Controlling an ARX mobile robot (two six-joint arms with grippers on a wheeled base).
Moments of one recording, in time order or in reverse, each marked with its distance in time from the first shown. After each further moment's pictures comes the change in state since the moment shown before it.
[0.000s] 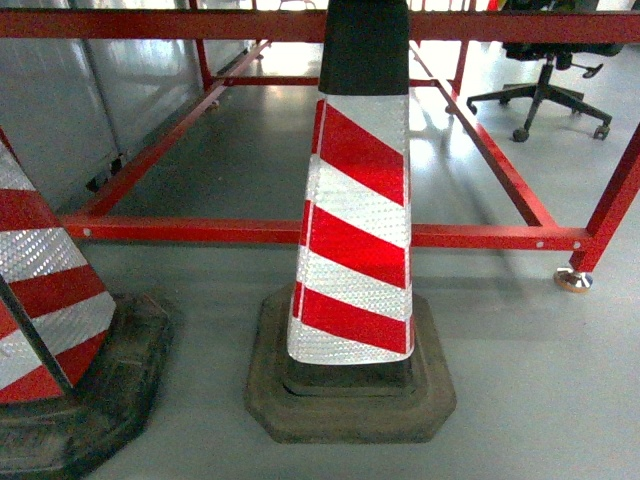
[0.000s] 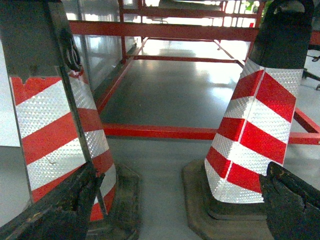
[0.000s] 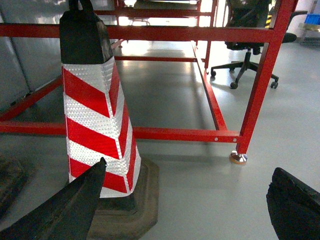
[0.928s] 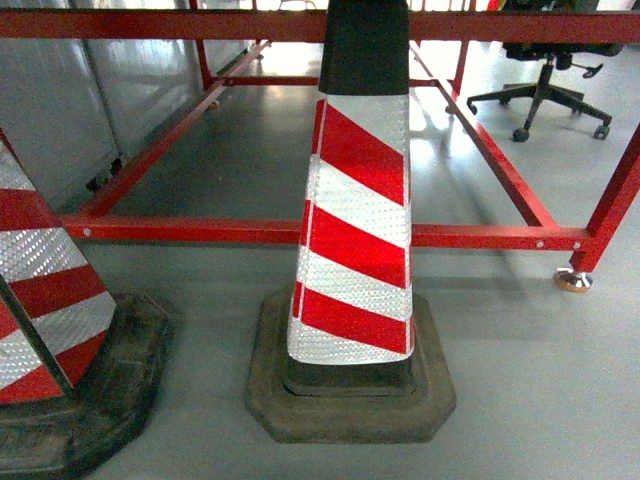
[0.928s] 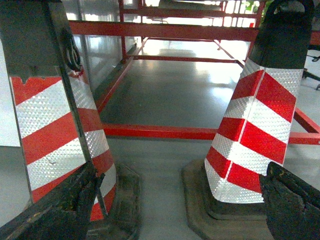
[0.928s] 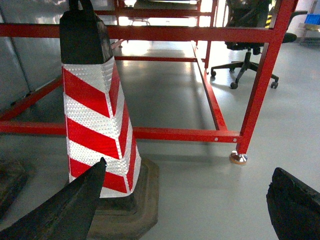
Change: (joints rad) left arm 0.000 0.000 0.000 0.000 0.000 0.000; right arm 0.000 0.000 0.000 0.000 0.000 0.000
